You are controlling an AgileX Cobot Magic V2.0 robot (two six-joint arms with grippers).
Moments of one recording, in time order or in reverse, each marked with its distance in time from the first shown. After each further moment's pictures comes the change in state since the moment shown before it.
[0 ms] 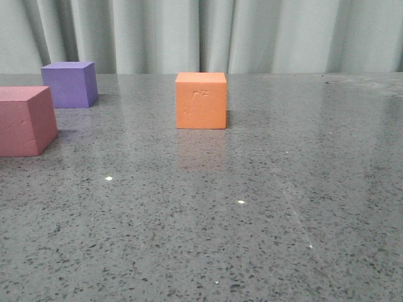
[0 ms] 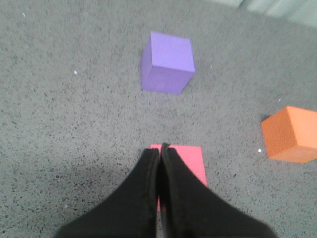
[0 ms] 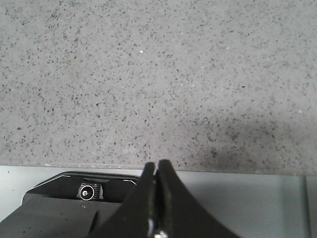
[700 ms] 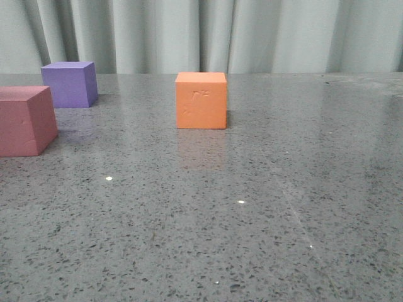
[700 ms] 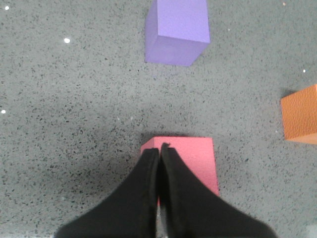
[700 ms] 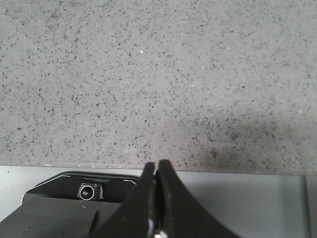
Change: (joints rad) left arm 0.000 0.181 -0.125 -0.005 0.126 0.020; right arm 0.000 0.000 0.000 0.000 0.000 0.000
